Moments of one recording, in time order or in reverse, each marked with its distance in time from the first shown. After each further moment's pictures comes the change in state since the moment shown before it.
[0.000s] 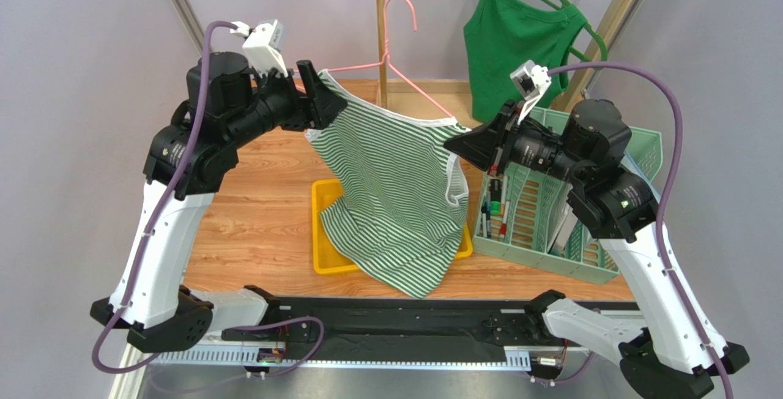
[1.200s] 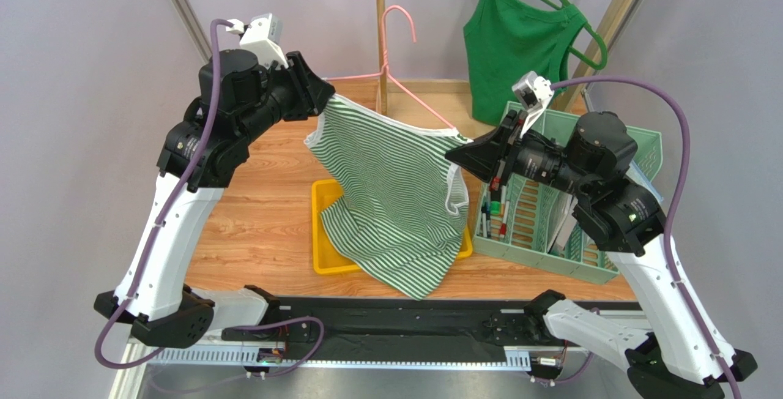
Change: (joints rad) left arm 0.000 0.020 -0.055 0.098 -0.166 -0.040; right arm 0.058 -0.053 -0.031 -0.014 0.036 -0.029
